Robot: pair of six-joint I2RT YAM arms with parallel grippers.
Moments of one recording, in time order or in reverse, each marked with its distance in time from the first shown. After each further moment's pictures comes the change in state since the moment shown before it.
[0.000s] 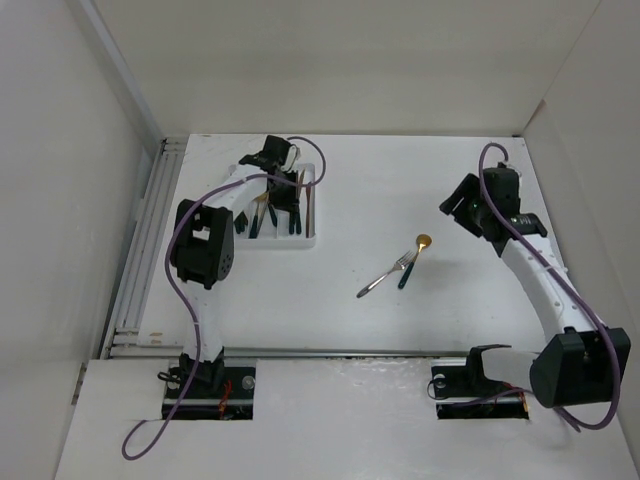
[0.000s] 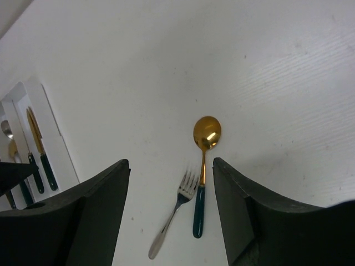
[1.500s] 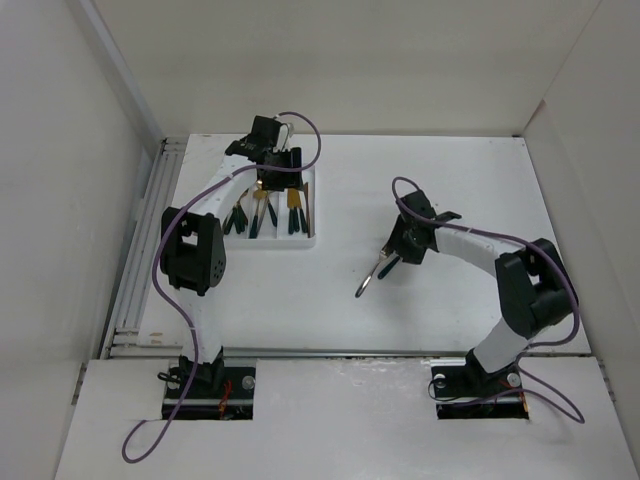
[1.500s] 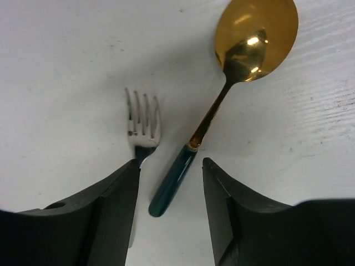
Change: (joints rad) left arm 0.025 -0.085 0.082 -0.024 0.019 0.002; right arm 0.348 0.416 -0.053 0.038 0.033 0.146
